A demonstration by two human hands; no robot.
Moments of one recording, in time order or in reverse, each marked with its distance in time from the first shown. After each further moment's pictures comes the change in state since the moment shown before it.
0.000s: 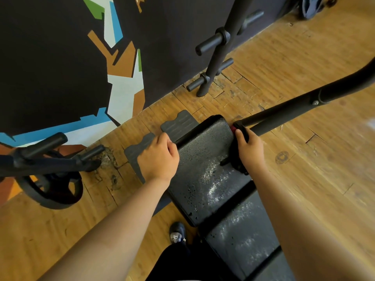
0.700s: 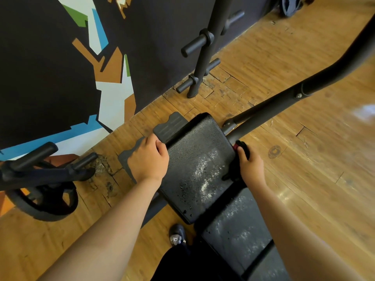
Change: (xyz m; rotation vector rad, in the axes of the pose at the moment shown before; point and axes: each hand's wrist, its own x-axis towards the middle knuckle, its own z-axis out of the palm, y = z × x) left_hand 0.000 0.001 -0.002 -0.023 -0.031 -0.021; right_hand -0.039 0.055 -0.016 0.026 0.062 0.118
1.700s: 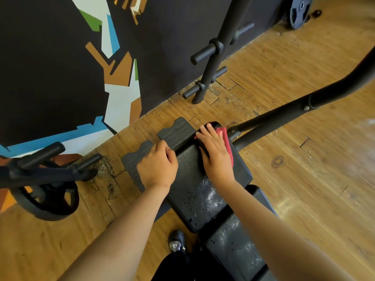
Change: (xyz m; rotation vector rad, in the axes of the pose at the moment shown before) left_hand -0.002 0.003 -0.004 -0.005 0.024 -0.008; right_hand -0.009 -0.076 0.067 -0.248 -0.046 -0.840
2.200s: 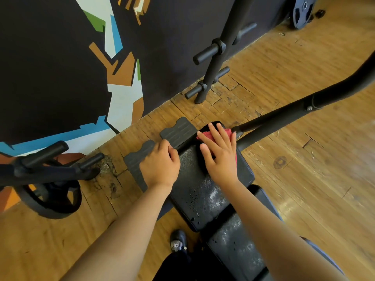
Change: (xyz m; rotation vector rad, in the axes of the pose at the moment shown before) left_hand -0.001 0.001 -0.003 -0.009 -0.008 -0.010; right_hand -0.003 -0.008 -0.003 -0.019 -0.011 0.153
